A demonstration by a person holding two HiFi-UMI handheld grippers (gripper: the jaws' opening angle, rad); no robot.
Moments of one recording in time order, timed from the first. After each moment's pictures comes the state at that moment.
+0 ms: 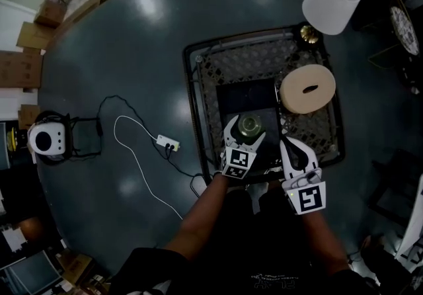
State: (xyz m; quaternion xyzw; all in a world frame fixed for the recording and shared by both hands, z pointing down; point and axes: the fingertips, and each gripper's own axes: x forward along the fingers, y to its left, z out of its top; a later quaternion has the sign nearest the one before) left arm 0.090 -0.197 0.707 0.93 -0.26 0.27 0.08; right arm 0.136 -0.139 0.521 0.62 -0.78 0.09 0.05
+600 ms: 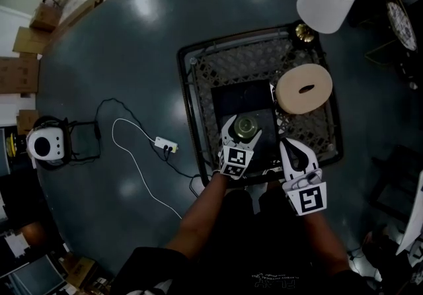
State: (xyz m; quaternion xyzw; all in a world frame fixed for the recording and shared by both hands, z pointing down) left arm 0.095 -0.206 0.720 0.92 -0.25 0.28 0.08; right arm 0.147 -0.138 0.526 0.63 -0.77 0.10 0.05
